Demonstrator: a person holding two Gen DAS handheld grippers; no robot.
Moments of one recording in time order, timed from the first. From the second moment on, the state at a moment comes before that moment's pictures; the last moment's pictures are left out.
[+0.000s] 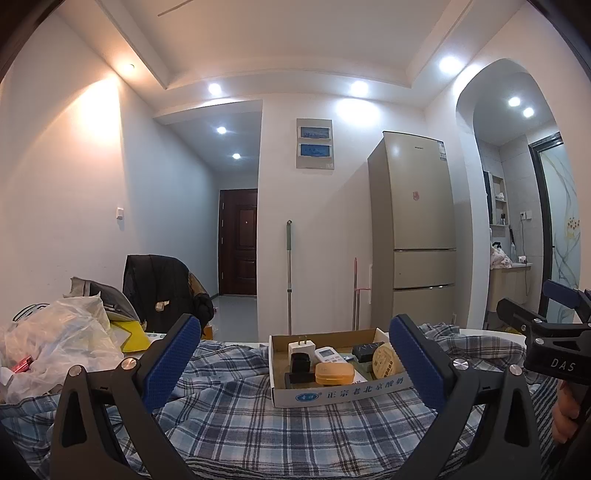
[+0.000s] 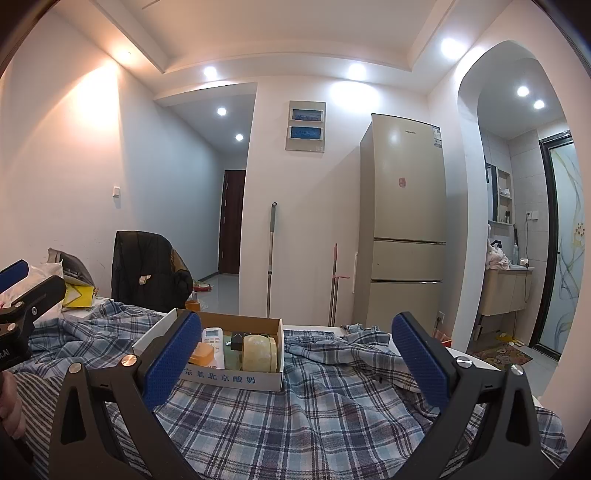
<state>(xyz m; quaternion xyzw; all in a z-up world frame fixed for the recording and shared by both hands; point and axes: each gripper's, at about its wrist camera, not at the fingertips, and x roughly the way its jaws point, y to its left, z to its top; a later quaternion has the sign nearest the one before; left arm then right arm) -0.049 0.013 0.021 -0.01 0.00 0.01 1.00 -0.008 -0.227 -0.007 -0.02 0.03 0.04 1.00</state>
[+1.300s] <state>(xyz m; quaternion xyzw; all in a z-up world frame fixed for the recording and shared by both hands) -0.049 0.015 0.020 0.00 0.00 0.01 1.00 -0.009 -0.230 -0.007 -0.03 0.02 0.04 1.00</state>
